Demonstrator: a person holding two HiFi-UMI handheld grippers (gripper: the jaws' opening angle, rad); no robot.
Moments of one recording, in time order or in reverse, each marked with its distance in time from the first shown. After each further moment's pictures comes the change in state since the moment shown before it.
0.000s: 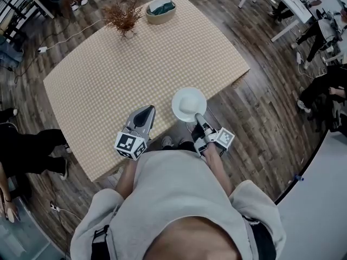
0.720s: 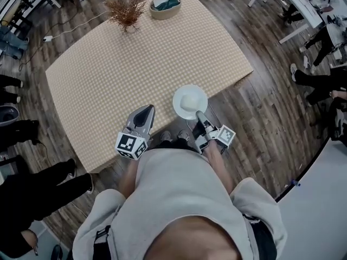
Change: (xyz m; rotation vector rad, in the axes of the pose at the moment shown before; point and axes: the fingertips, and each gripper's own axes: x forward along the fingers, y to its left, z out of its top) left arm -0.005 -0.005 -0.005 -0.021 0.009 0.095; right arm 0.002 -0.007 0.008 0.035 0.071 -0.022
